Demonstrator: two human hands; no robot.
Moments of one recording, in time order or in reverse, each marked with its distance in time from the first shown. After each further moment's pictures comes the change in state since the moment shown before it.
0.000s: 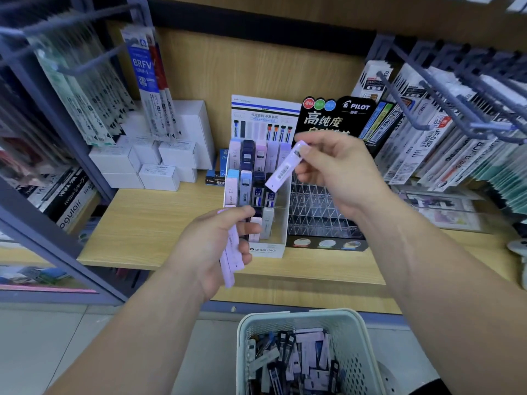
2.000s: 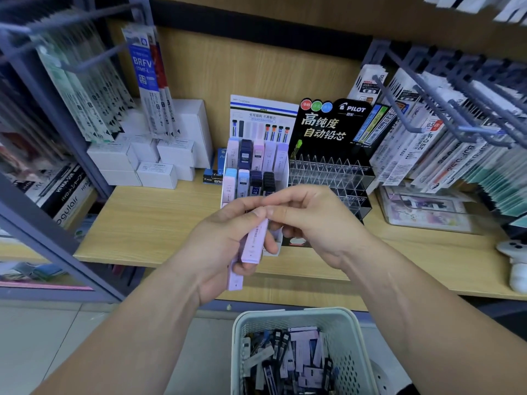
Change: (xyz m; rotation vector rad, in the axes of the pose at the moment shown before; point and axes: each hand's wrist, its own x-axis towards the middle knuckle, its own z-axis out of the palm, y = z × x) left_hand -0.022 0.002 0.015 0.110 -0.209 0.108; right_hand -0.054 0.023 0.021 0.051 -0.249 0.173
